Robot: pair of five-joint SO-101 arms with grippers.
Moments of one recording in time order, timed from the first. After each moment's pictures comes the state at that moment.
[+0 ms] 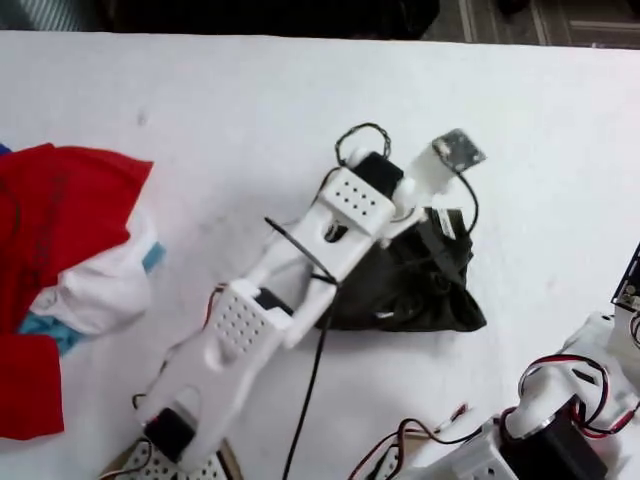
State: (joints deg) left arm 35.7 55.6 -60.6 82.8 -11.8; right arm 54.1 -71.5 25.8 82.4 28.8
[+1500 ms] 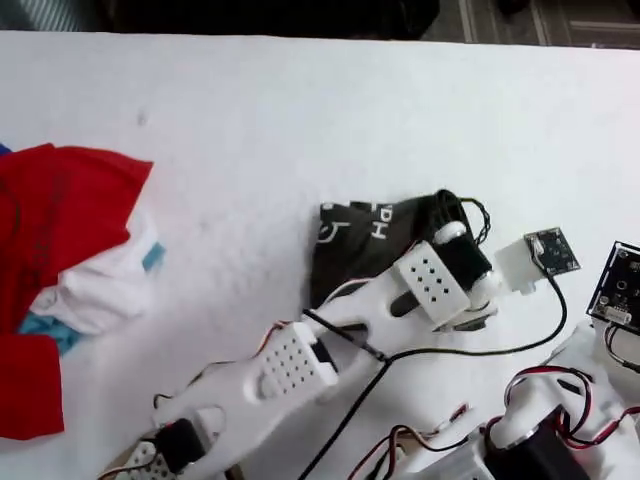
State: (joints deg) left arm 53.9 63.3 -77.6 101.7 -7.4; right arm 54.1 -75.7 28.4 82.4 32.3
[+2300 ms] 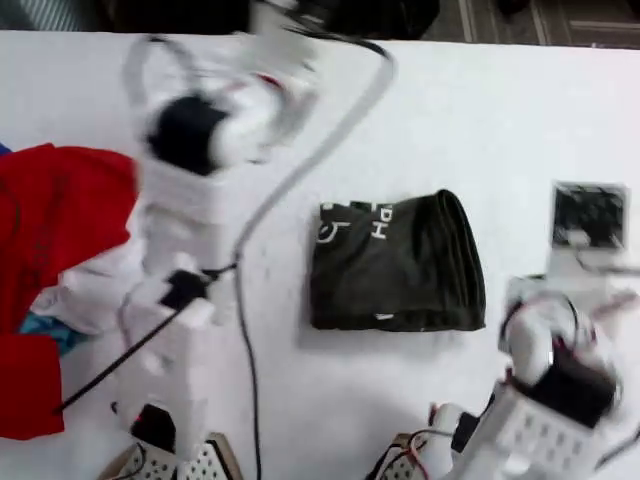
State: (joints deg) left arm 11.7 30.9 -92.9 102.2 -7.4; right arm 22.9 -58.8 33.7 85.3 22.5
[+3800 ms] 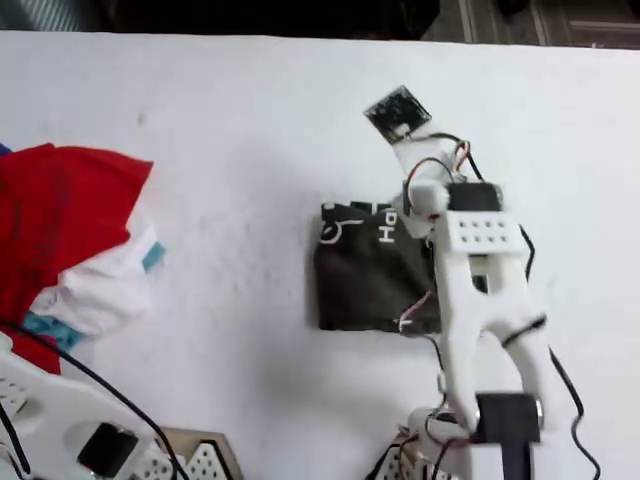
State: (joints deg) left arm -66.1 27.9 -92.7 102.5 -7.9; right arm -3.4 -11.6 23.2 53.1 34.3
